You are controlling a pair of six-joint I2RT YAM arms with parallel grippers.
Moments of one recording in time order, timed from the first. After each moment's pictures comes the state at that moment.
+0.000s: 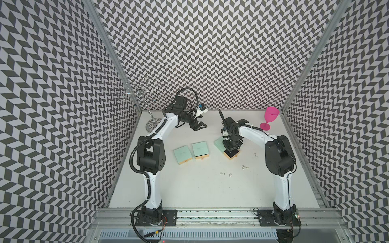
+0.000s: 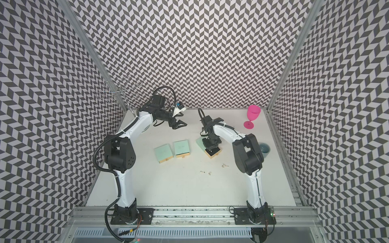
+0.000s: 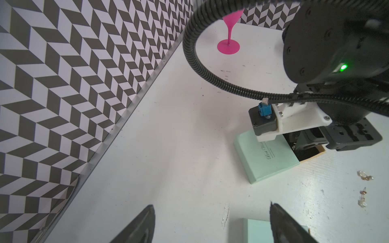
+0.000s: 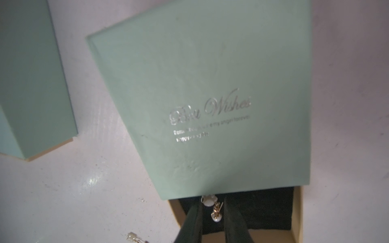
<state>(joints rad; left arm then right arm) -0.26 2.07 1.88 -0.69 0.73 0.76 0.49 2.10 1.68 -1.05 -0.10 0.06</state>
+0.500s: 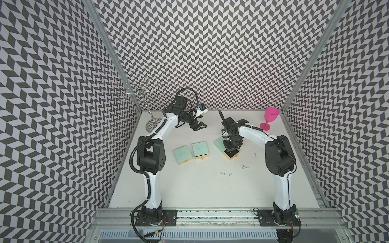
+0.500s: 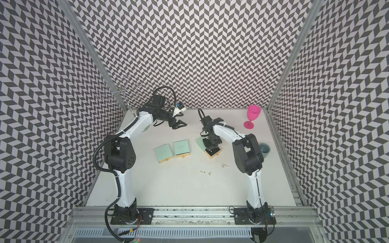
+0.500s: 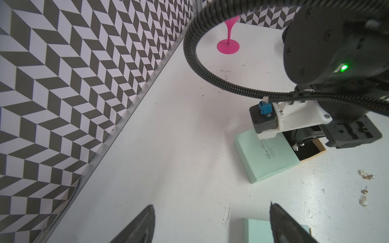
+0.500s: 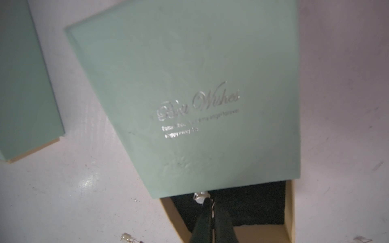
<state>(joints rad) -0.26 2.07 1.88 -0.69 0.73 0.77 0.49 2.10 1.68 -1.06 -0.07 0.06</state>
